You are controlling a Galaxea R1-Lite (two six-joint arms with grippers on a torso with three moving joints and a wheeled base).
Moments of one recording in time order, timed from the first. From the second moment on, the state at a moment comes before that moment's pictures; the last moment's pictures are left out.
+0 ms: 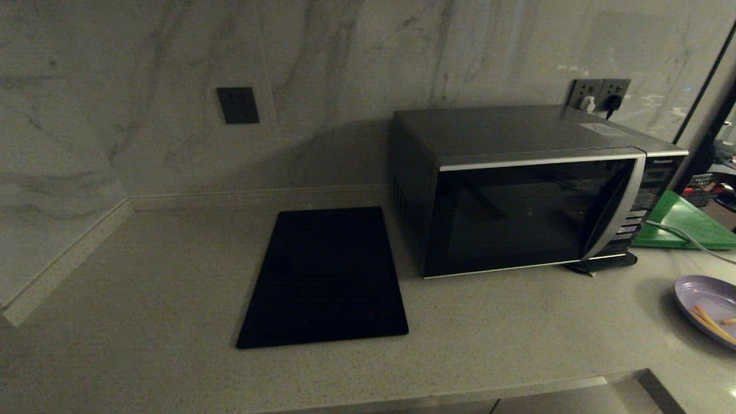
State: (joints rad) left arm 0.00 0.00 0.00 -0.01 0.03 -0.07; right arm -0.02 0.23 -0.85 0.61 -0.13 0.20
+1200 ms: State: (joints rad) left arm 0.00 0.00 0.00 -0.01 0.03 -0.07; right arm 0.00 0.00 -0.05 -0.01 0.08 0.06
